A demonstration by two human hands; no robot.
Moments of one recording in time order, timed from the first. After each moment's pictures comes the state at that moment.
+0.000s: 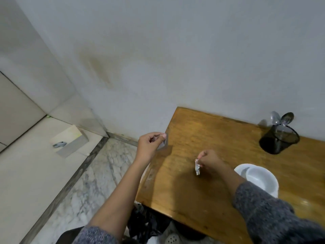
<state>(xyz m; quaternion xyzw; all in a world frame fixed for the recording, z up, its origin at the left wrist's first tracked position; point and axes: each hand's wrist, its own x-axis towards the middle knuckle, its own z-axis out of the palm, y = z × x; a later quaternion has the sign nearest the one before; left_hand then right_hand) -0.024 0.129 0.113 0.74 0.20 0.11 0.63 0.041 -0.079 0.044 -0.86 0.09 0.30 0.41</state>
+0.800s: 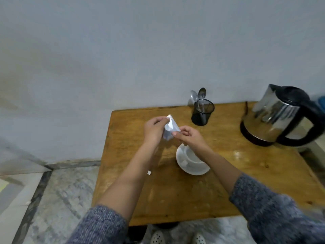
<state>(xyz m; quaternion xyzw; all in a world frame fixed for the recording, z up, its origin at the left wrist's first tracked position) 0.039 -0.070 0.141 0.70 0.13 -0.06 0.70 0.000 -0.200 0.117 -0.72 0.08 0.10 0.68</state>
